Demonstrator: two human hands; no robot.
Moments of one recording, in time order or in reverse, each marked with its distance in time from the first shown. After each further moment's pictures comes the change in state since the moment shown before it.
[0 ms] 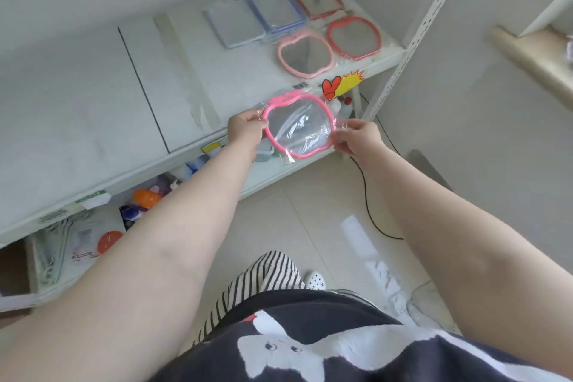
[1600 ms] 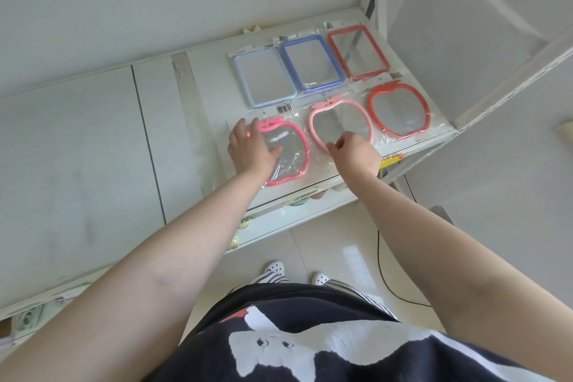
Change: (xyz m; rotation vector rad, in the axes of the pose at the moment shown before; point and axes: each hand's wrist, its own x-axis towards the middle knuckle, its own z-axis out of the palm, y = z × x) left_hand 0.170 0.064 0.007 0.883 0.230 0.295; right_hand 0.164 -0.113 0.102 -0.986 0.187 -0.317
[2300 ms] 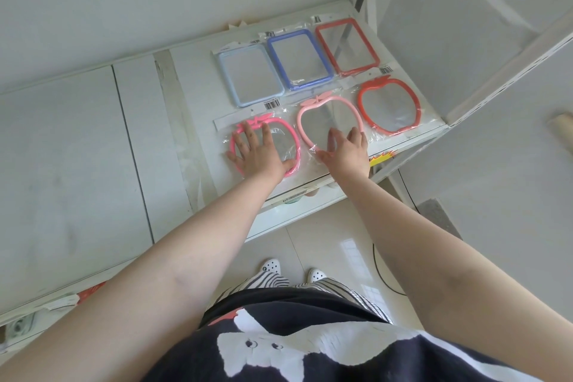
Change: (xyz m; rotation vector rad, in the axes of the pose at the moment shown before) left_hand -0.004 0.029 0.038 0.256 -0.256 -0.045; right_hand 0.028 0.032 0.031 0.072 -0.002 -0.047
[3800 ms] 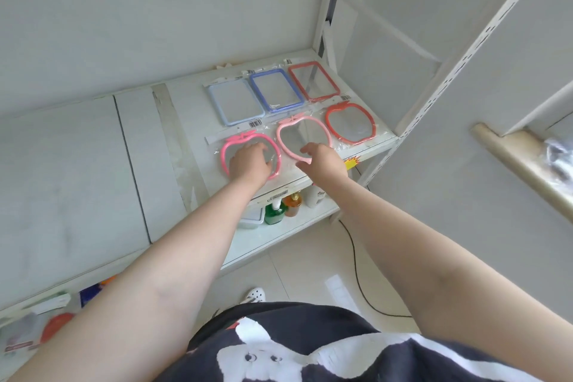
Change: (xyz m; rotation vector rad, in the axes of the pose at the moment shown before) left_hand -0.063 -0.012 -0.038 -0.162 0.151 0.302; right_hand -0.087 -0.028 -0.064 -0.023 -0.044 -0.144
